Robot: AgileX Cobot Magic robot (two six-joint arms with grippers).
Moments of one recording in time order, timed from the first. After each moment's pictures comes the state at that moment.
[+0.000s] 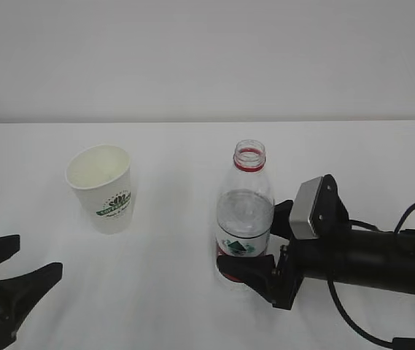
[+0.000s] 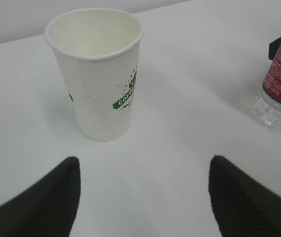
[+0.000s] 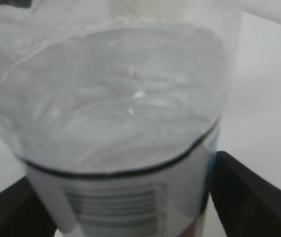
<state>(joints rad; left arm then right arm) -0.23 1.57 0.00 0.34 -1.14 -0.07 0.26 2.07 -0.59 -0.90 -1.15 0.15</state>
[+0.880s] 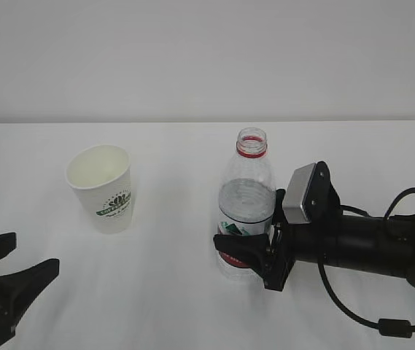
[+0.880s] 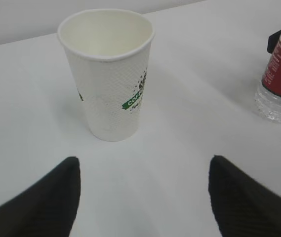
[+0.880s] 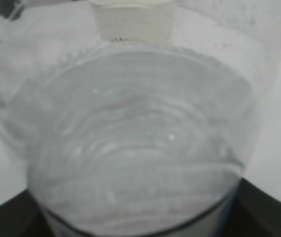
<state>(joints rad) -0.23 1.57 0.00 0.31 -1.14 -0.07 0.26 2.09 -0.66 -0.91 -1.15 0.16</state>
